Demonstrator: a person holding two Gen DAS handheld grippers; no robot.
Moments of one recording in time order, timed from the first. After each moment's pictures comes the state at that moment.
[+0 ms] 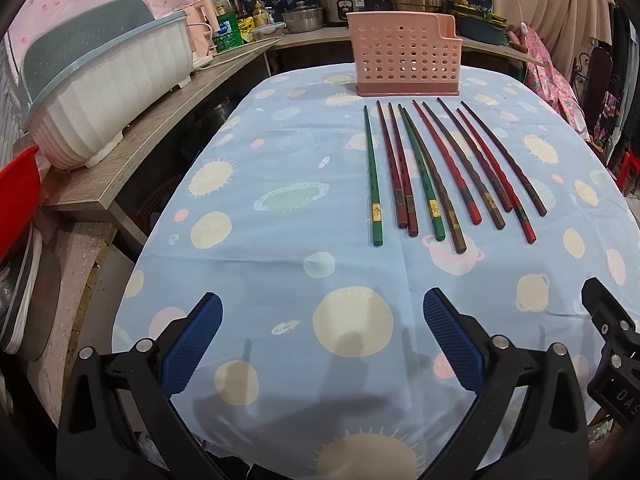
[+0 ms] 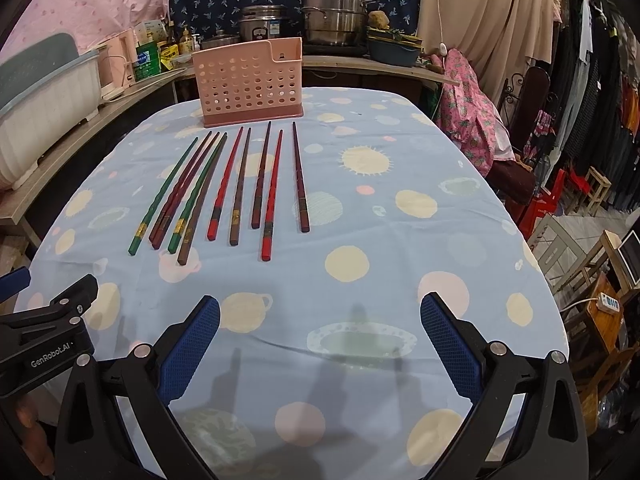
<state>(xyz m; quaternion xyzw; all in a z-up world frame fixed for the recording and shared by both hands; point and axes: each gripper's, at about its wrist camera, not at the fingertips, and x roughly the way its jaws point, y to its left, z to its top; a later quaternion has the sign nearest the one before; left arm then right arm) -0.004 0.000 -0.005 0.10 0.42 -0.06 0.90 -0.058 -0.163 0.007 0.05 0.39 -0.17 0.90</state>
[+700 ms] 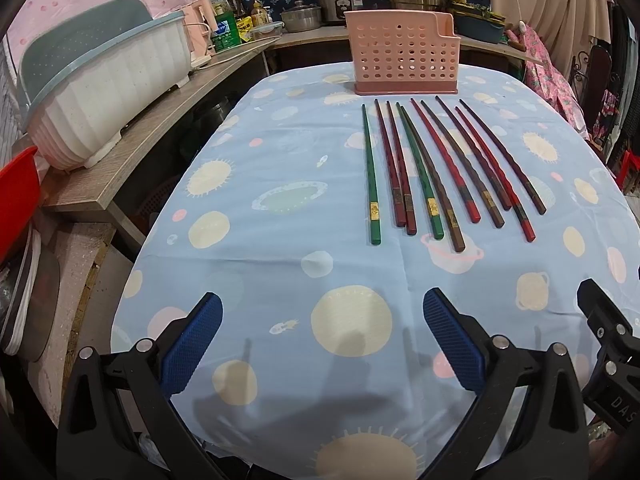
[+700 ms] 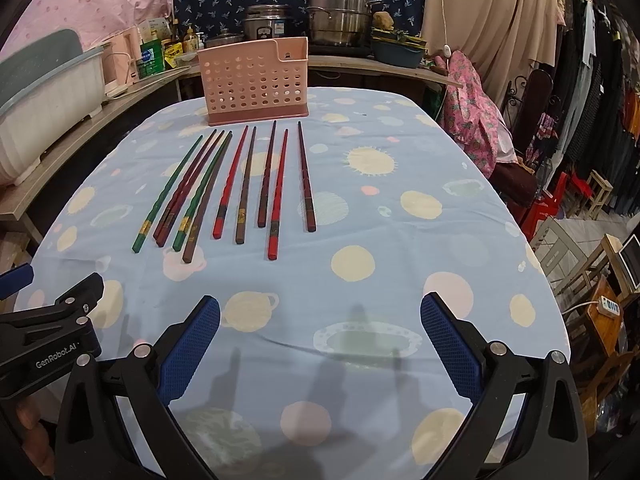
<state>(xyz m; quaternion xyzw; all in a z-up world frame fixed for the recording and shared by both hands) -0.004 -0.001 -0.005 0.10 0.42 -0.06 0.90 -0.056 -0.156 0.006 0.05 0.40 -0.17 0.90</state>
